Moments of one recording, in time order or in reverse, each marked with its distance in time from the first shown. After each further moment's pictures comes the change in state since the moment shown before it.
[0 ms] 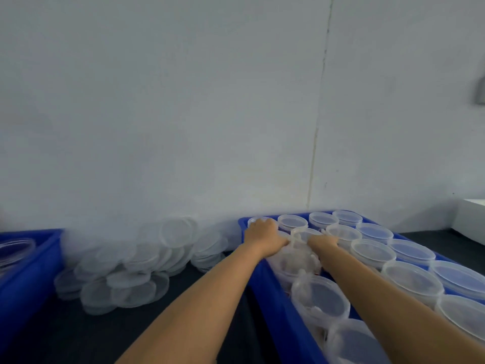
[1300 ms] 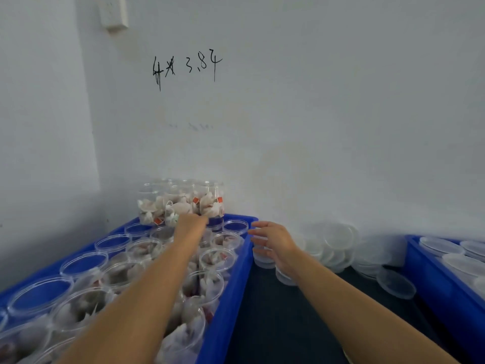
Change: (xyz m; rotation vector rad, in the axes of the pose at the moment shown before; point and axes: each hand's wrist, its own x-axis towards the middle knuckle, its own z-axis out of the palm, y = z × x) left_hand -0.276 -0.303 -0.310 -0.500 0.794 -0.815; right_hand -0.356 -0.194 0.206 0.706 -0.928 -0.425
